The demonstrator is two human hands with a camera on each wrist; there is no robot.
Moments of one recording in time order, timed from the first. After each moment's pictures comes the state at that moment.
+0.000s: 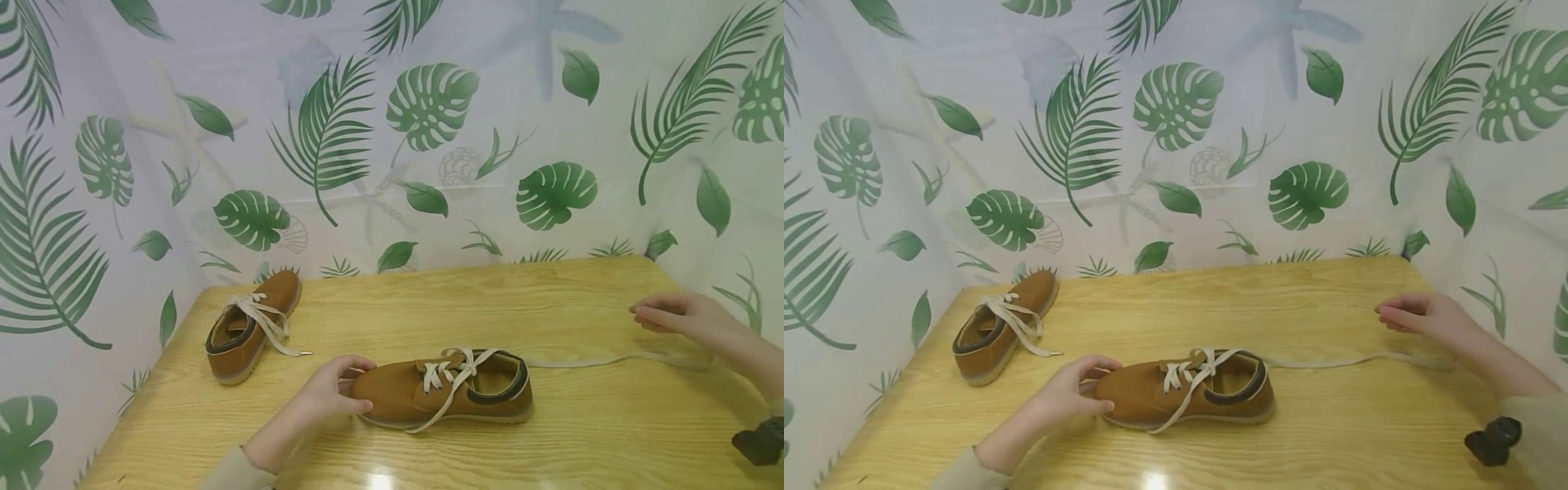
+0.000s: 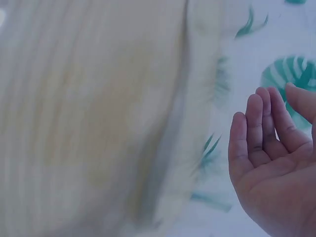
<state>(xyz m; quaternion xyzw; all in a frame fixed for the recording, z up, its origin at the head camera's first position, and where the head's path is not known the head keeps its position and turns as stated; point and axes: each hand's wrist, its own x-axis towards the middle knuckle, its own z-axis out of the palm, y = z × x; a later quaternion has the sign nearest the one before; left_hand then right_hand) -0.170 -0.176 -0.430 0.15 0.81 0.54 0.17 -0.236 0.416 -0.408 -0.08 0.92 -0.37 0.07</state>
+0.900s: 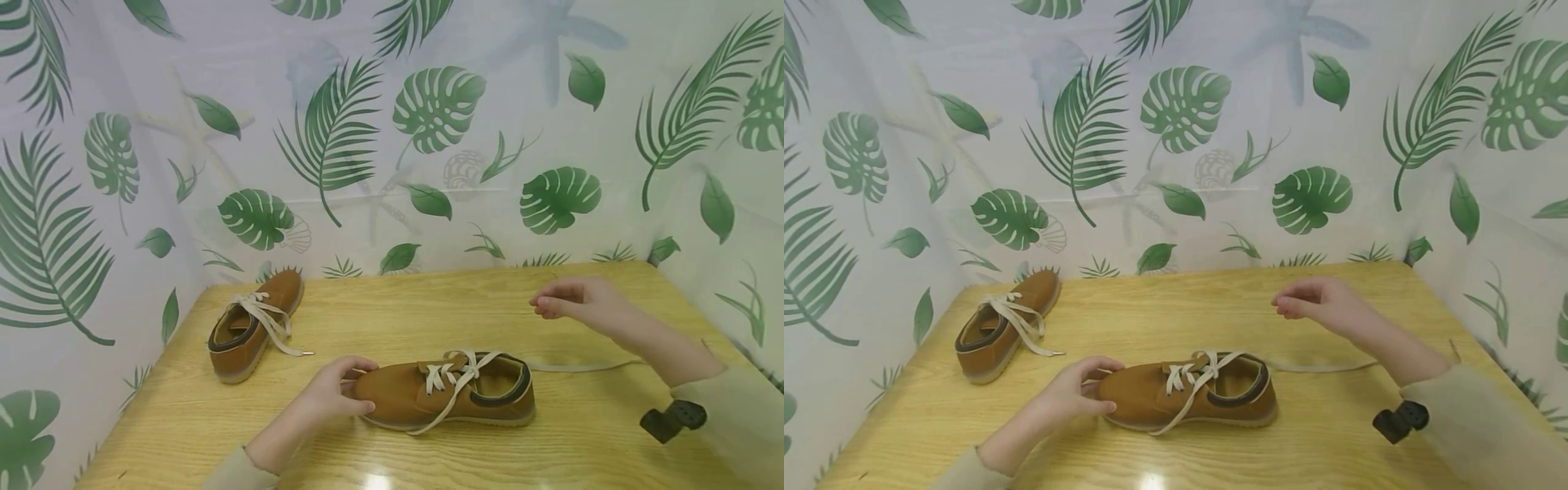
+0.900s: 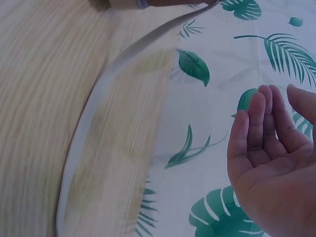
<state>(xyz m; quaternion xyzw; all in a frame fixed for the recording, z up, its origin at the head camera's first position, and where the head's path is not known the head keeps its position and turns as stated) -0.168 -0.175 -0.429 0.15 0.82 0.53 0.16 -0.238 0.272 -0.359 -0.20 0.88 -0.42 0.06</state>
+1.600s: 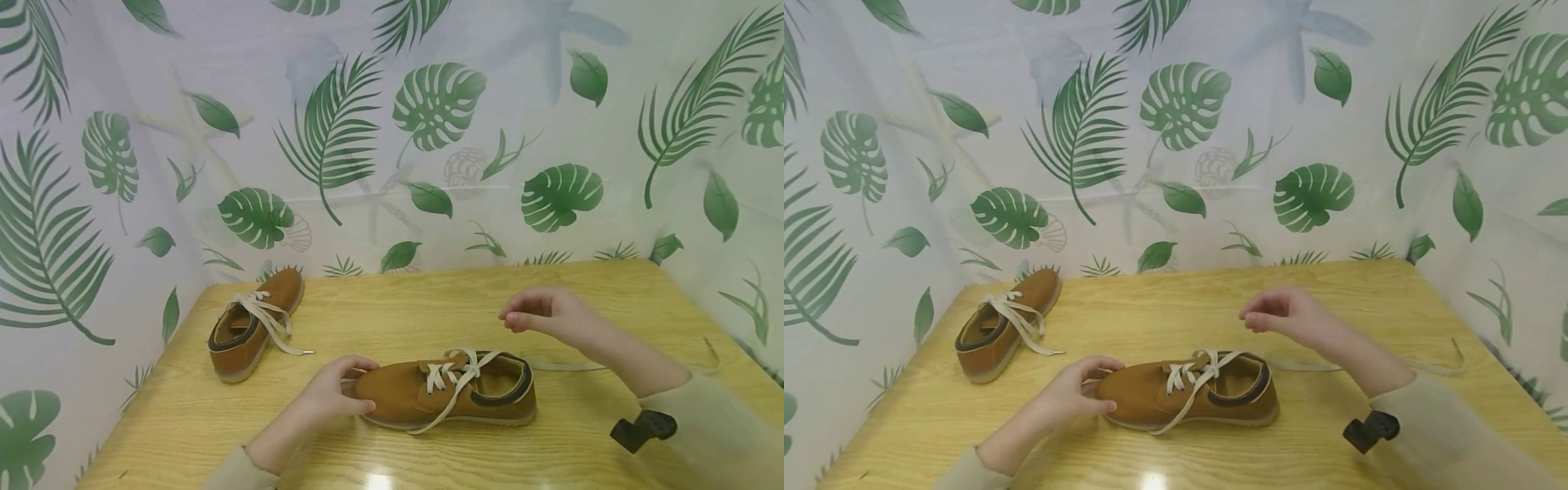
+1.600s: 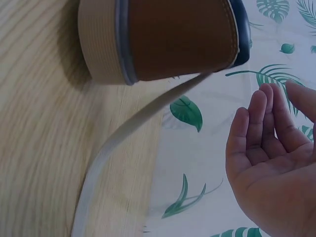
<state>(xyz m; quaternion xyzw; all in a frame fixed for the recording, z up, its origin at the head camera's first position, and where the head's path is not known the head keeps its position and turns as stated) -0.169 -0.176 -0.430 0.15 0.82 0.52 0.16 -0.230 0.229 -0.368 -0.22 0.84 -0.48 0.10</state>
